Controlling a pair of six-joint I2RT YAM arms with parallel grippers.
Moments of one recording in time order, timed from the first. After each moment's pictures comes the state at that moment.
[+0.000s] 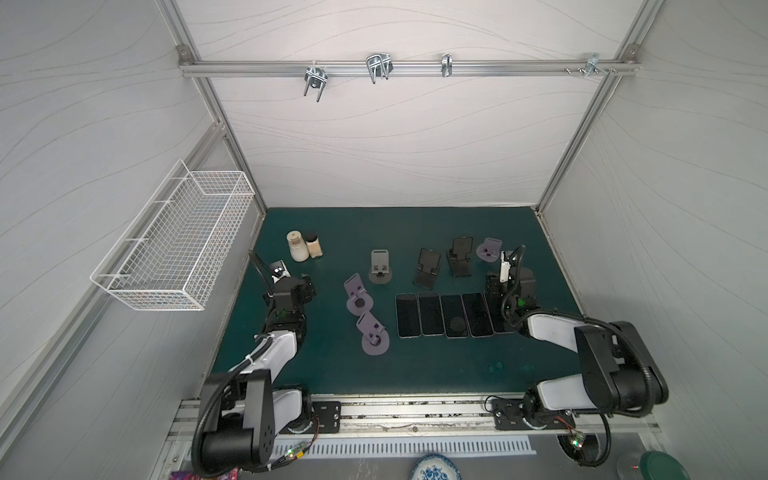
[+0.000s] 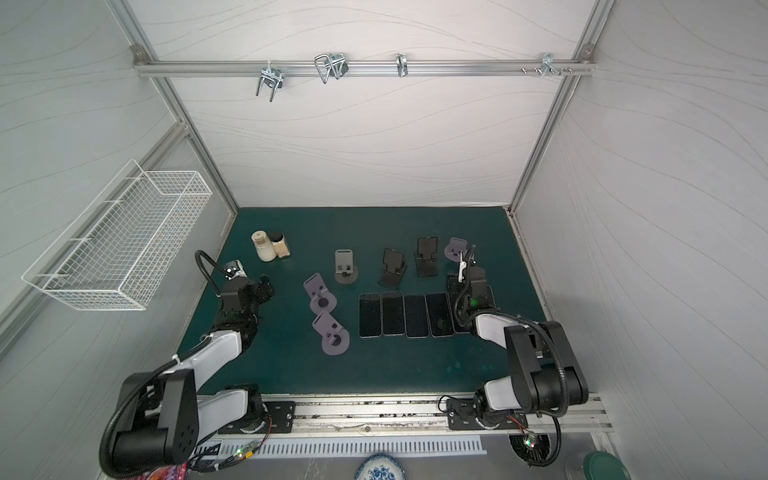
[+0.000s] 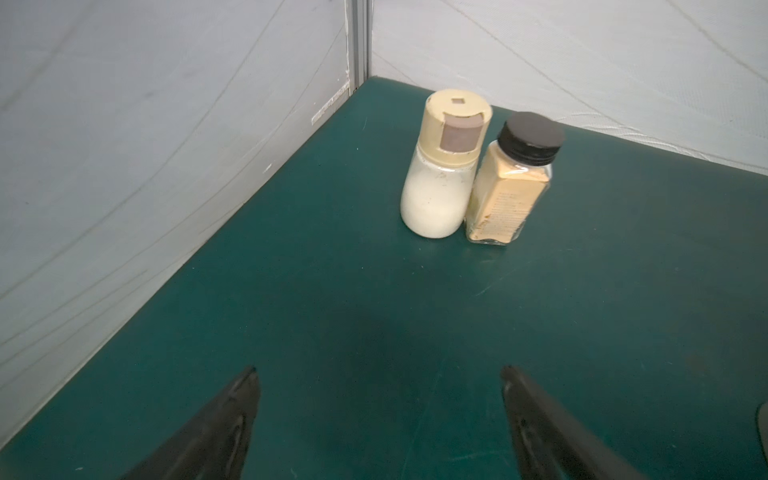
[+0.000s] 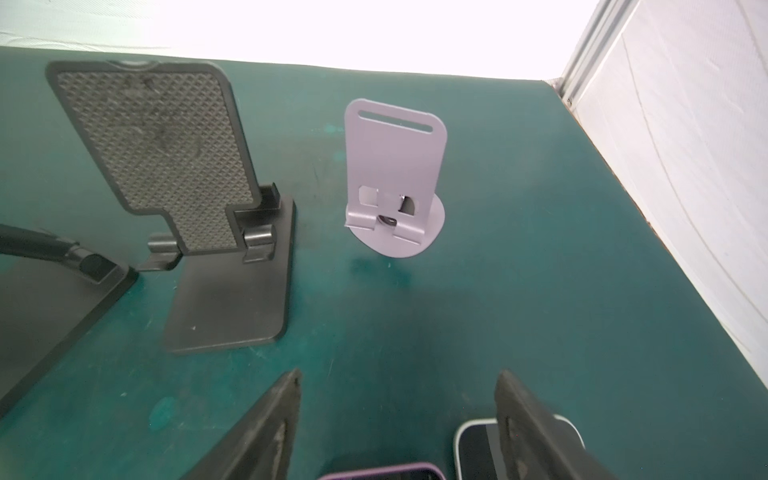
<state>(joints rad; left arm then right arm) 0.12 1.21 0.35 0.40 -0.27 -0.22 0.19 1.44 0.43 0.56 0.18 -0.01</state>
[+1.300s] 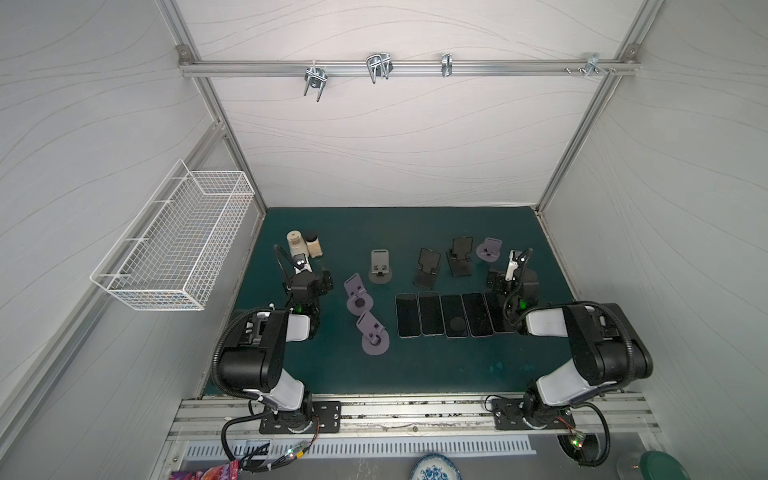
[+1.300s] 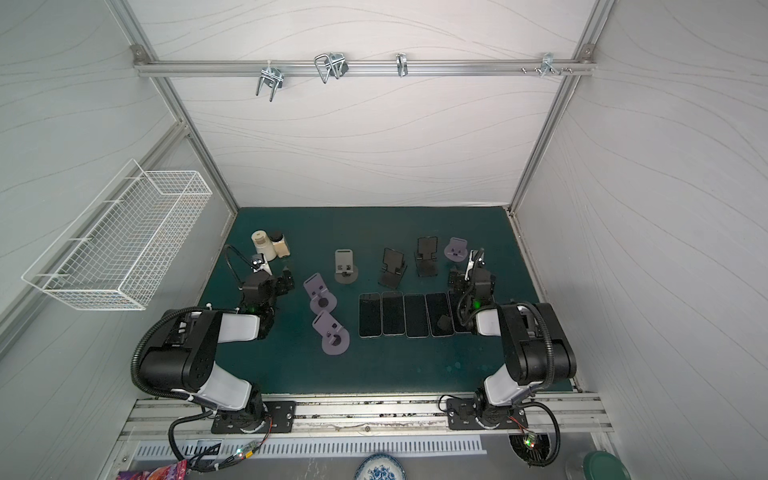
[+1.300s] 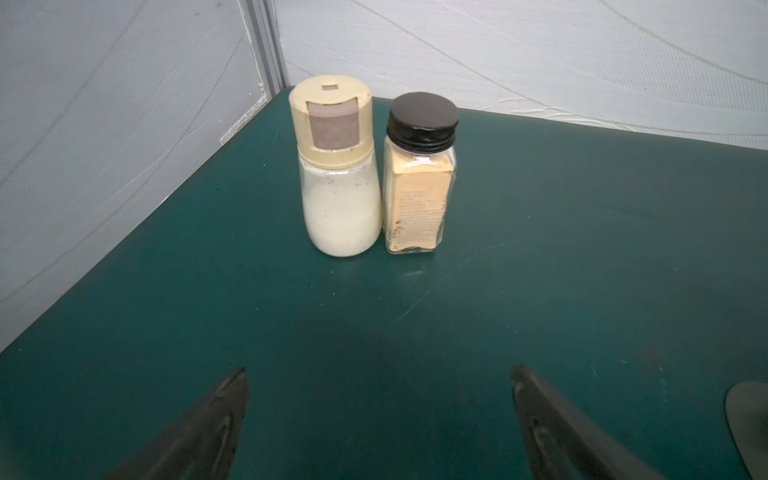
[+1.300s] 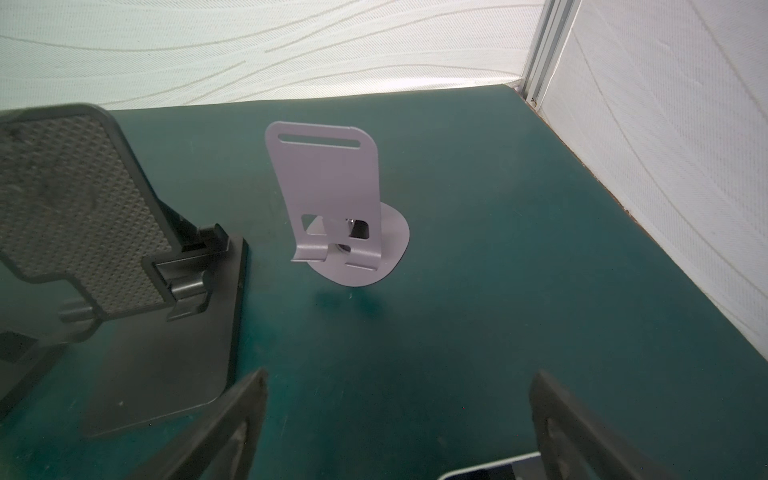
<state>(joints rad) -0.03 1.55 0.40 0.76 -0.30 -0.12 0.12 1.56 0.42 0.74 0.19 0.06</state>
